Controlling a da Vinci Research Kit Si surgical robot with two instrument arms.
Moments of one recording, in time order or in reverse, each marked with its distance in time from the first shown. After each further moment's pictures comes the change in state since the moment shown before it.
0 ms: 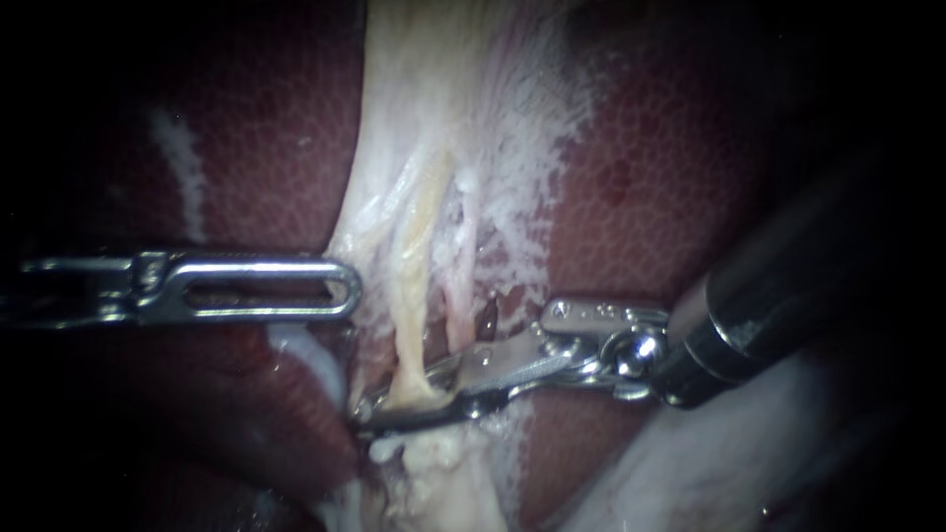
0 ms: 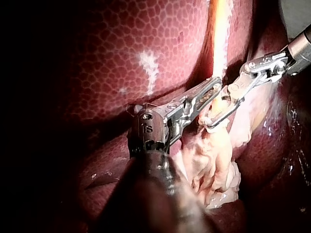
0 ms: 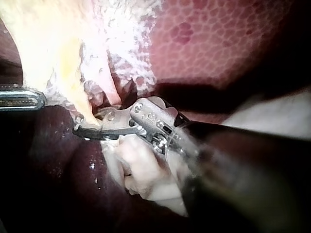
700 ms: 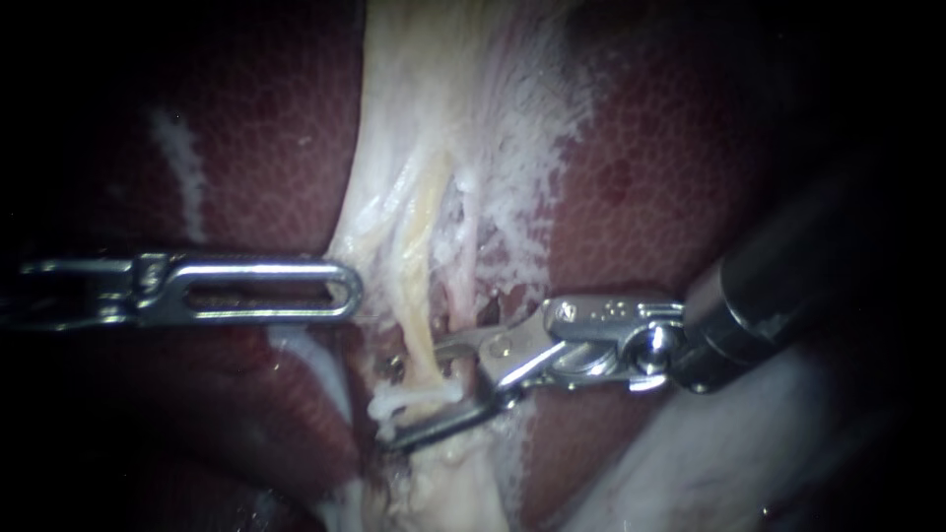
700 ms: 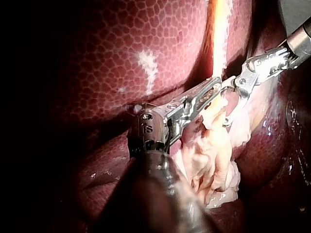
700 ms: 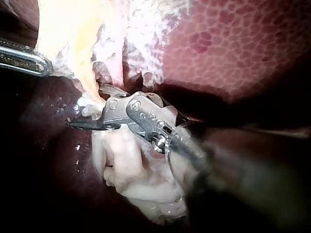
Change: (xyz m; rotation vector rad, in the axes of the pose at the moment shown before) right arm 0.001 0.000 -0.001 -0.072 0.028 -0.251; left arm 0.000 0.000 0.000 -0.001 0.000 0.000
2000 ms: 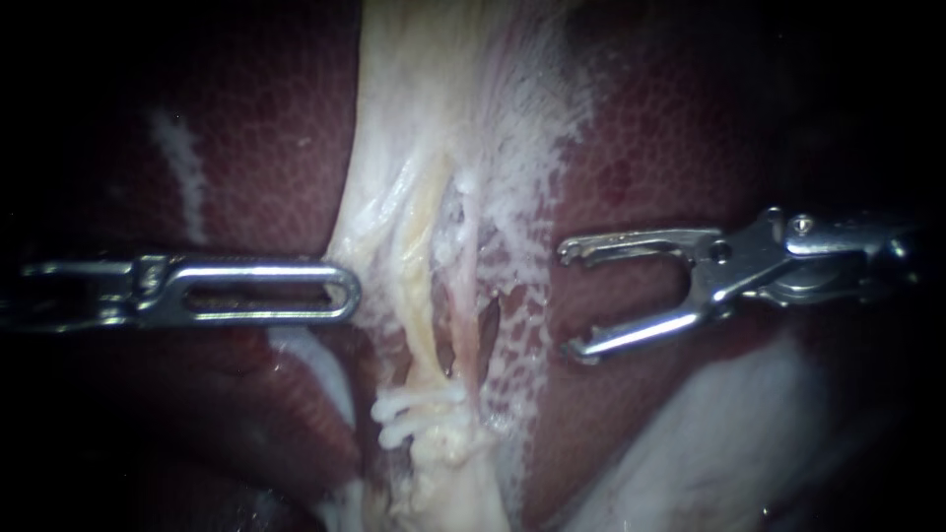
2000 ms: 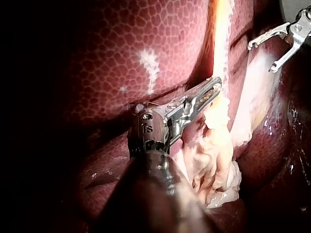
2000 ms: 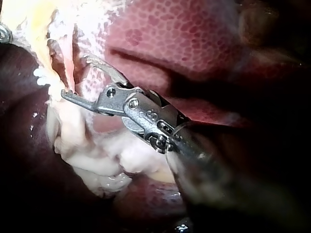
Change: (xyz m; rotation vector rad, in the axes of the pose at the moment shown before) right arm 0.004 -0.003 -0.019 -0.126 0.030 -0.128; left arm 0.000 0.000 0.000 0.000 0.001 0.003
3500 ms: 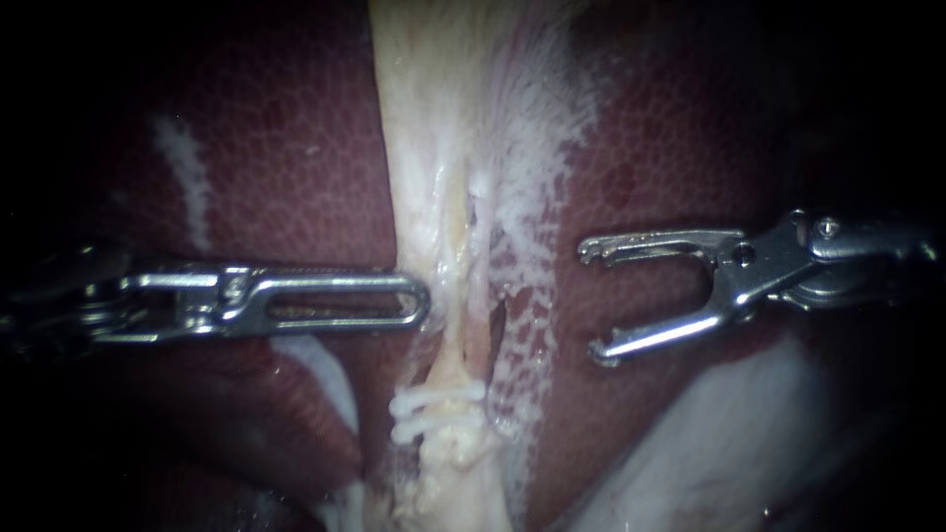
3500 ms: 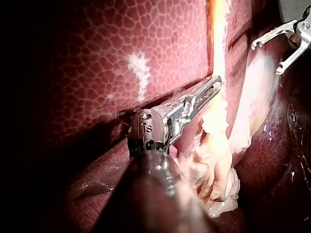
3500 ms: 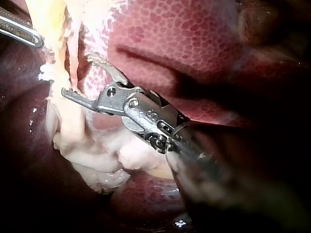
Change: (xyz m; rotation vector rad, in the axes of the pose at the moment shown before) right arm 0.000 -0.001 0.000 -0.003 -0.001 -0.004; left arm 0.003 0.003 0.006 -0.005 0.009 0.029
